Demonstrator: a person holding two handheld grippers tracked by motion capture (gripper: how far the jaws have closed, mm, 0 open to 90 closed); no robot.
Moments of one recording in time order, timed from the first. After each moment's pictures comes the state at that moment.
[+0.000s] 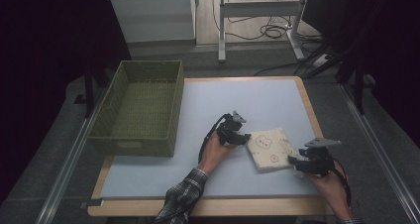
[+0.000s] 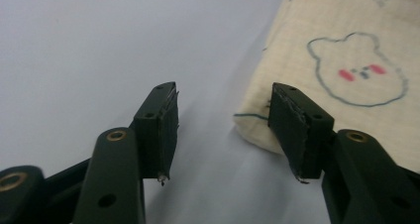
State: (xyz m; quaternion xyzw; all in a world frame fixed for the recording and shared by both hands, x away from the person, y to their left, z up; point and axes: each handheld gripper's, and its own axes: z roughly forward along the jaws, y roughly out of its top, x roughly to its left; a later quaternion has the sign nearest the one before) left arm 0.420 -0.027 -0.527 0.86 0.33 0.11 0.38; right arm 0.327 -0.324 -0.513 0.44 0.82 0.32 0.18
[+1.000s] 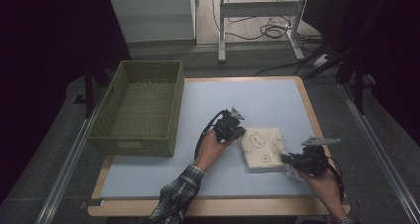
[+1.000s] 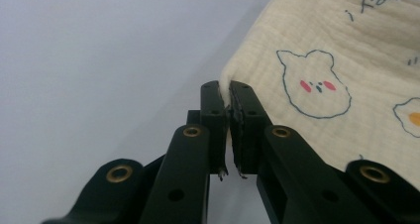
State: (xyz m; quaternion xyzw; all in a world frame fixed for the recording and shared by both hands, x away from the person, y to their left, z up) left arm 0.412 -0.013 -0.493 0.87 0.31 0.10 0.37; right arm 0.321 -0.307 -0.497 0.42 0.81 0.40 0.09
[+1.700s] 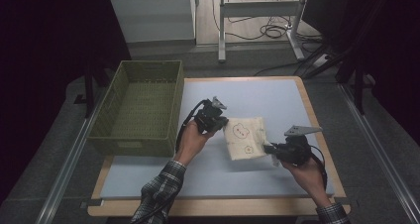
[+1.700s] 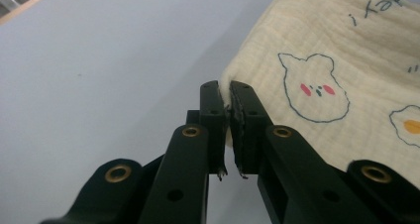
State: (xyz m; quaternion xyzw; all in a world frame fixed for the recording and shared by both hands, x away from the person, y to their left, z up) left arm 0.408 0.042 -0.449 0.86 0.33 0.14 0.36; right arm 0.336 -0.255 -0.471 0.37 0.82 0.43 0.09
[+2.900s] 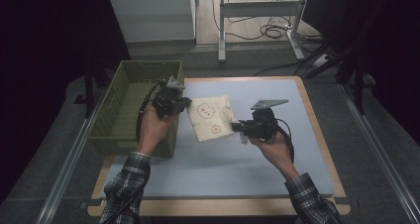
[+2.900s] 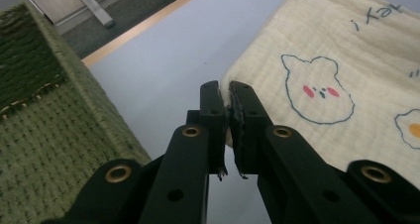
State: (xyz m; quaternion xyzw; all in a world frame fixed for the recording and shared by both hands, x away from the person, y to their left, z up) left arm 0.402 0.150 -0.387 0.83 0.39 0.20 0.36; right arm 0.378 -0.160 -0.420 0.32 0.82 0.47 0.06
